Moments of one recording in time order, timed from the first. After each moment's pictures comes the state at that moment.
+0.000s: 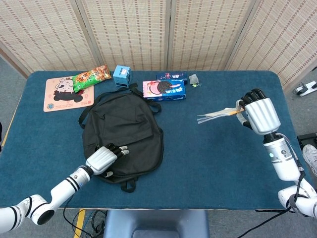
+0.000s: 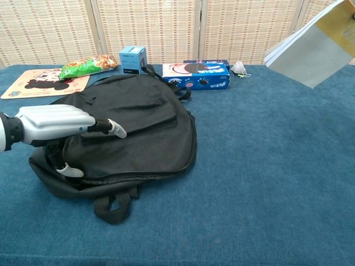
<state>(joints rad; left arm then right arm) -0.72 -1.37 -0.06 -1.51 1.47 0.76 0.21 0.57 -1.21 0.20 -1.31 -1.45 1.28 -0.09</state>
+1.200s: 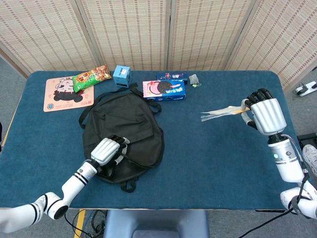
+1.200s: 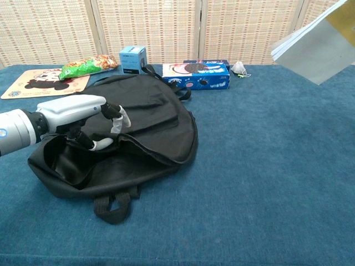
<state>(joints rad) -0.72 -1.57 -0.09 -1.26 1.47 0.95 -0.05 0.55 -1.20 0.21 -1.31 -1.45 1.31 -0.08</state>
